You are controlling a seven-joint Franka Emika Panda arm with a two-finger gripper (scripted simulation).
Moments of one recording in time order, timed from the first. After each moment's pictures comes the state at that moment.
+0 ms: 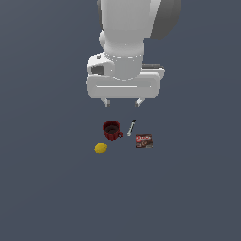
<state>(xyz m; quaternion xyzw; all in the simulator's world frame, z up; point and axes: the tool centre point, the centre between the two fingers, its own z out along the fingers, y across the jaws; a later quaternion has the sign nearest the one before) 0.016 0.007 0.329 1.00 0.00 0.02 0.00</state>
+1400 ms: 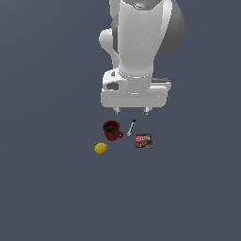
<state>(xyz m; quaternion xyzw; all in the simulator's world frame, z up) 0.010 0.041 0.286 1.00 -0.01 0.01 -0.01</state>
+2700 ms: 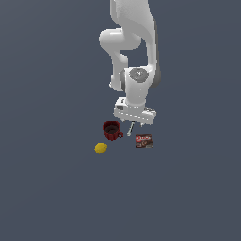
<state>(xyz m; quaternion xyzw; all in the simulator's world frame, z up) -0.094 0.065 0.086 0.99 -0.15 0.00 0.00</state>
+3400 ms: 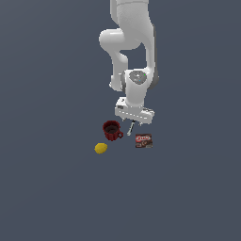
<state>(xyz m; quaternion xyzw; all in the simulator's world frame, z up) -0.123 0.067 0.060 0.99 -0.17 0.00 0.00</state>
